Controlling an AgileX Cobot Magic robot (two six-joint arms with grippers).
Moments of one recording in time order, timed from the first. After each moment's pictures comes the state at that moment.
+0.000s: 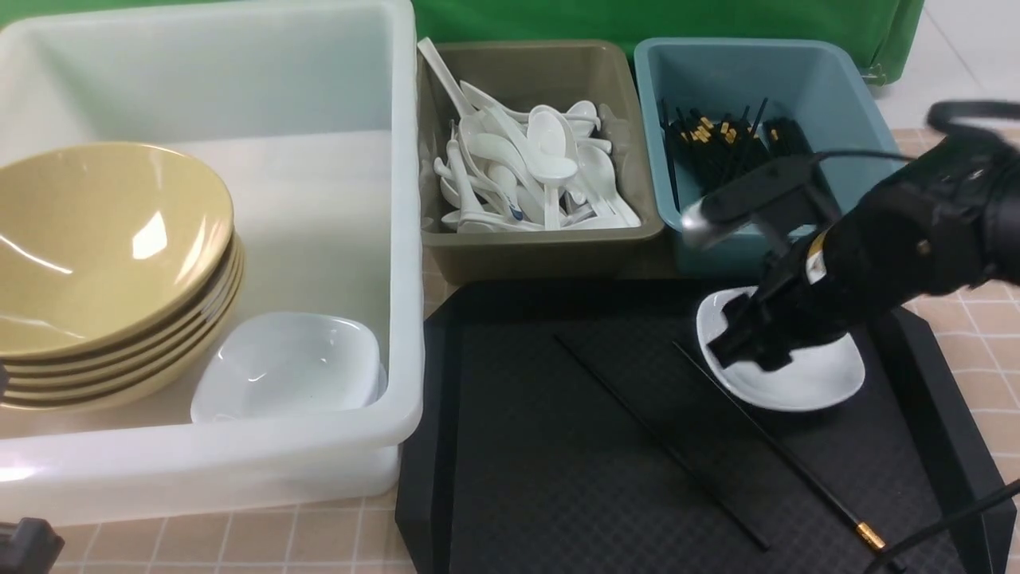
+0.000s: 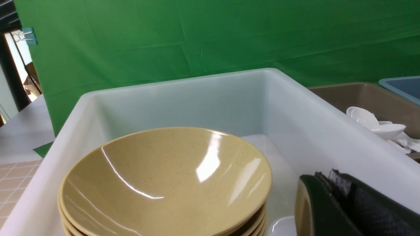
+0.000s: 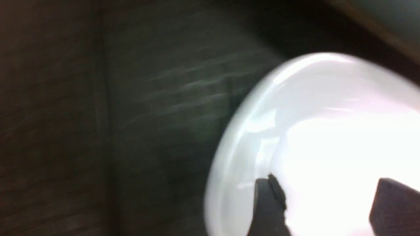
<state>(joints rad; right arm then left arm) 0.38 1.65 -1.07 -0.19 0.61 0.08 0.06 0.15 -0.25 -0.52 0.23 0.60</state>
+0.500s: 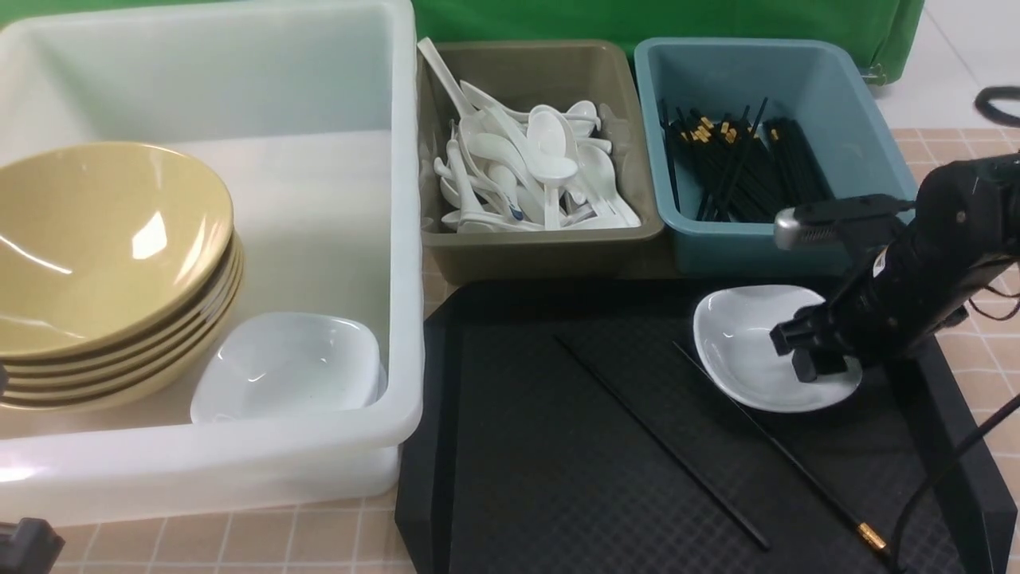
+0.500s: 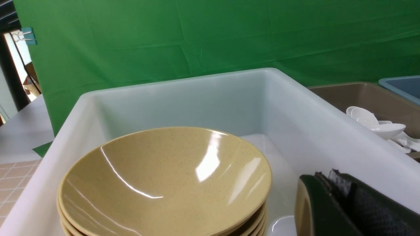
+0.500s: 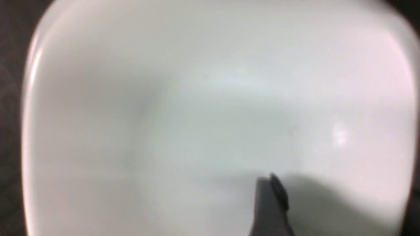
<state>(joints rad) 0.18 1.82 -1.09 0.03 0.64 0.00 0.06 0.15 -0.25 -0.52 0.23 0.60</state>
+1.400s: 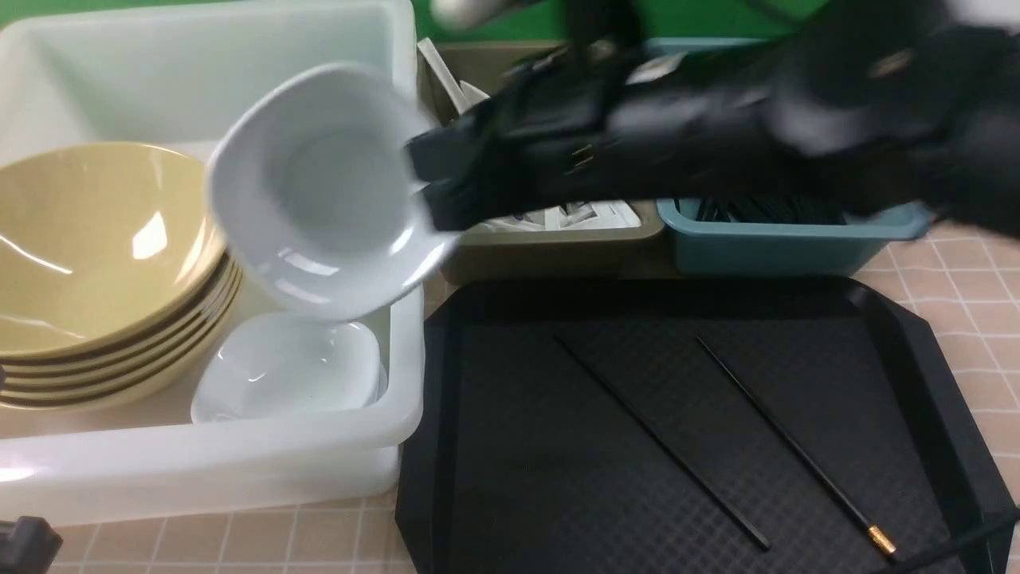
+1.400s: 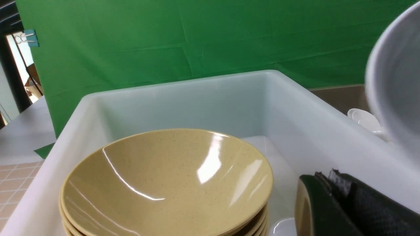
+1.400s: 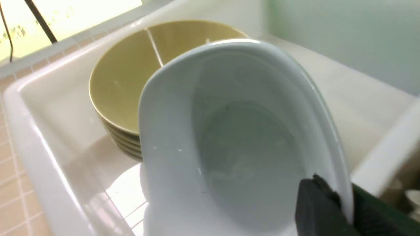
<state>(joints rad) 0.75 1.70 -1.39 0.90 0.27 -0.85 0.06 0.15 -0.25 -0.52 0.22 0.60</state>
